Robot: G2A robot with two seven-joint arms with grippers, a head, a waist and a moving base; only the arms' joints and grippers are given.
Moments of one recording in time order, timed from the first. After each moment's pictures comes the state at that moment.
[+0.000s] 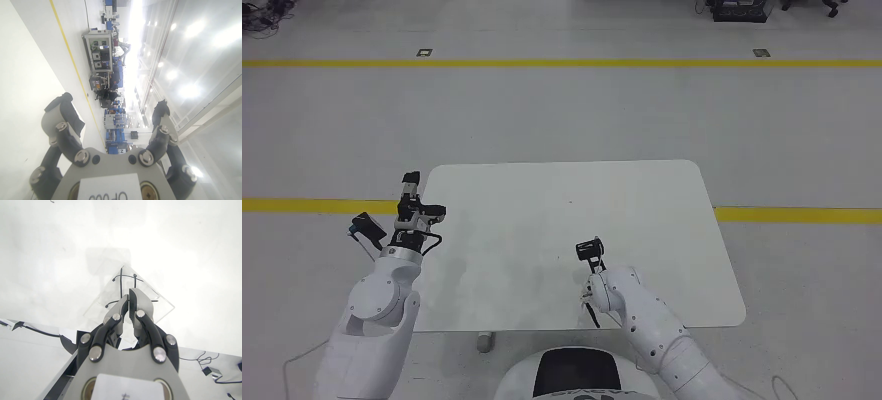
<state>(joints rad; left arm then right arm) 1.73 -1.15 -1.60 -1.80 -0.42 0.00 0.00 -1.38 -1.50 0.95 -1.37 -1.44 0.34 1.17</state>
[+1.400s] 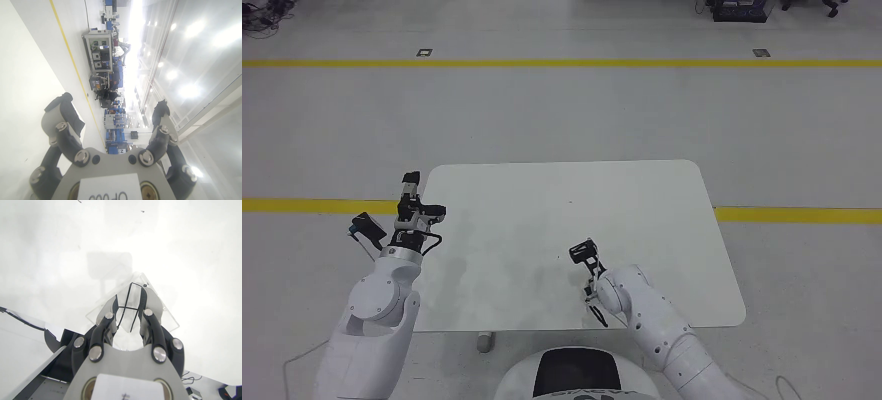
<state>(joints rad) 1.73 -1.15 -1.60 -1.80 -0.42 0.00 0.00 -1.38 -1.49 0.98 -1.33 -1.41 0.09 1.05</state>
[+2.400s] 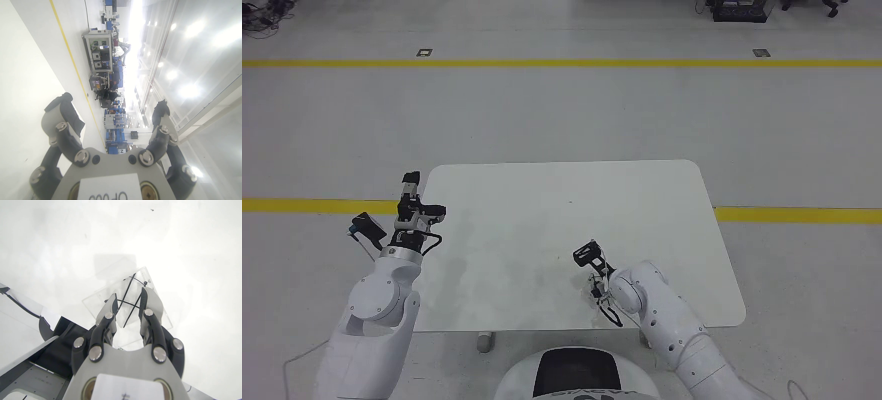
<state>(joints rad) 1.73 -1.15 -1.60 -1.80 -0.42 0.00 0.00 -1.39 -1.44 1.04 -1.37 -1.37 -0.13 1.05</state>
